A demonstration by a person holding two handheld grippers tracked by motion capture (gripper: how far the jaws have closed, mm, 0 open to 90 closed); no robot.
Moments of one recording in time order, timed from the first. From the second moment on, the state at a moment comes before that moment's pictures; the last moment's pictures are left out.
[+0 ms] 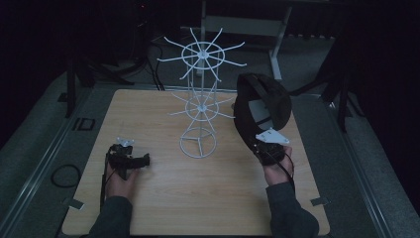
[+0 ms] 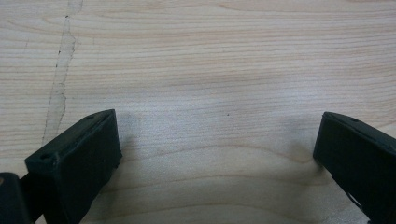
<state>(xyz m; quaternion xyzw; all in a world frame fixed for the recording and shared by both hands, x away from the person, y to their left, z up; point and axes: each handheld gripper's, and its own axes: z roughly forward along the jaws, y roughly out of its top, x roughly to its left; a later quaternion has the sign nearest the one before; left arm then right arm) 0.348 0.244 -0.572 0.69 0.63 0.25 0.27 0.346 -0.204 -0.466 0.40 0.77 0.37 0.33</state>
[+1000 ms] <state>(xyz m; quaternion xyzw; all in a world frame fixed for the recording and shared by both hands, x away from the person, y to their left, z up) 0.348 0.244 -0.572 0.69 0.63 0.24 0.27 0.353 -0.204 -0.455 0.39 0.78 0.37 0.34</state>
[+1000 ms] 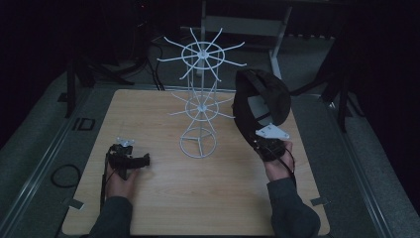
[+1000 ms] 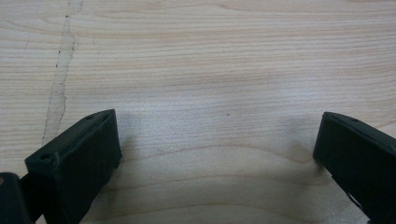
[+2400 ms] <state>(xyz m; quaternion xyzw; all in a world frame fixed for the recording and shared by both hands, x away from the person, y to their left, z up) 0.348 0.244 -0.572 0.69 0.63 0.24 0.27 0.361 -0.197 -0.424 0.37 0.77 0.37 0.36</state>
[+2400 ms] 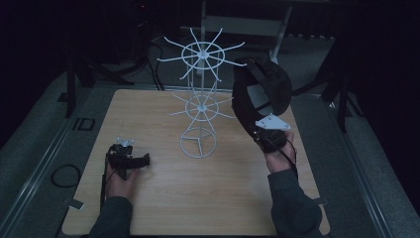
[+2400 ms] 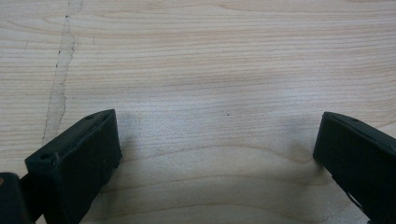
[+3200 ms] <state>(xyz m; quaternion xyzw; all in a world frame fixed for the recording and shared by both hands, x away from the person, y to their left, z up) 0.348 0.244 -0.572 0.69 0.63 0.24 0.27 0.365 -0.197 -0.407 0.36 0.77 0.38 0.37</state>
